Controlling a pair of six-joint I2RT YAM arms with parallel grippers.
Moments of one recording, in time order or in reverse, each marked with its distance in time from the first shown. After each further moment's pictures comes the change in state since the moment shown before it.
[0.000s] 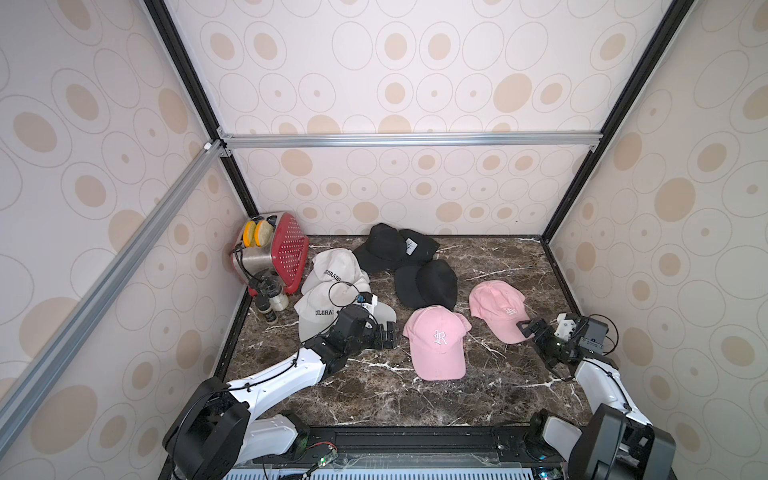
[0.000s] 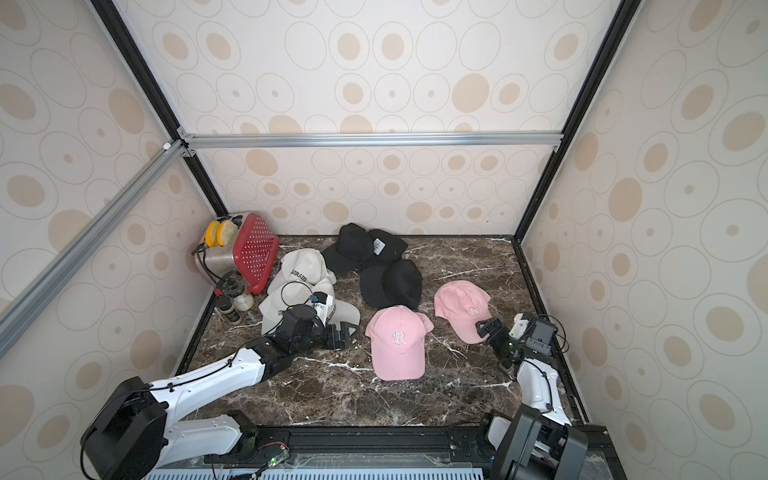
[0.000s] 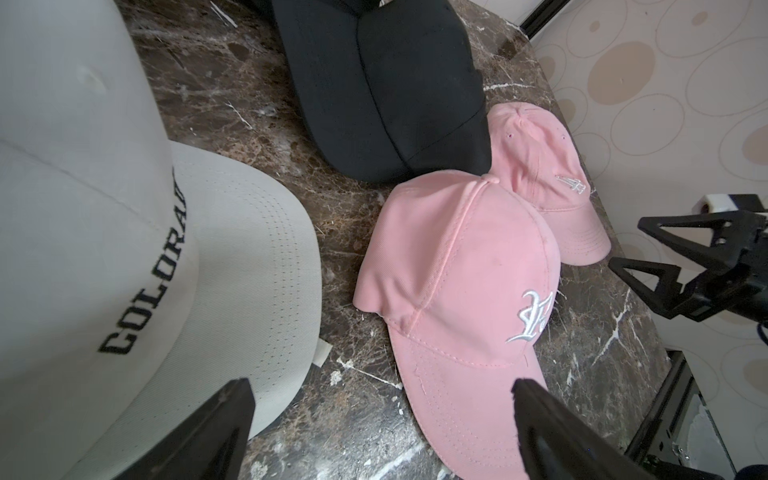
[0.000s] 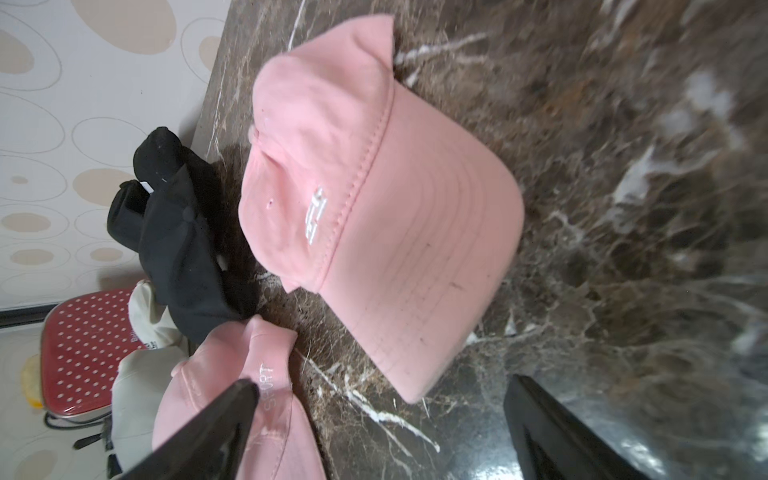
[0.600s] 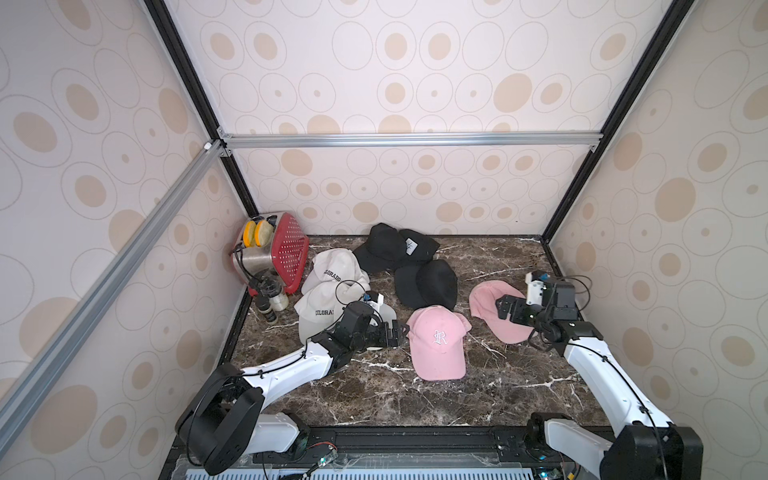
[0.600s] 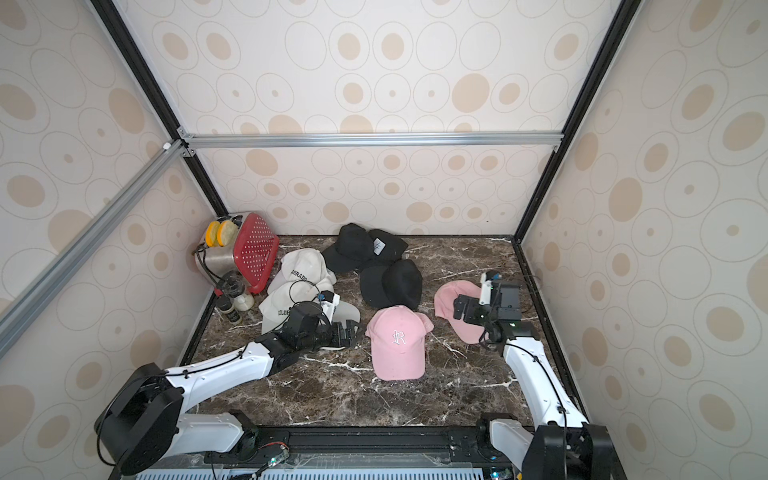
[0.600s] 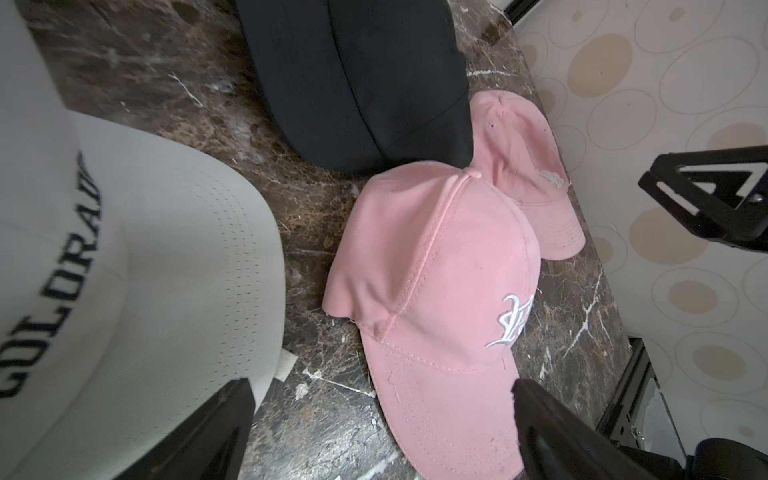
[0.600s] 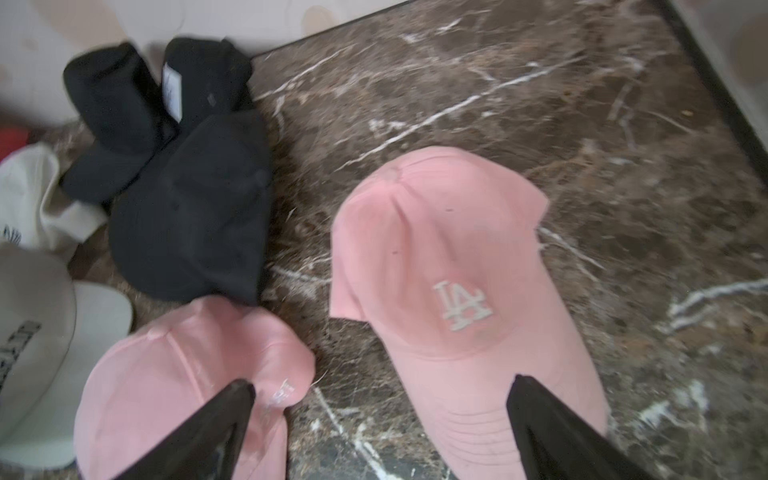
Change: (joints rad) left arm 0.000 0.062 0.031 0.037 0.046 -0.034; right arm 0.358 -0.020 0.266 -0.087 0.417 -0.264
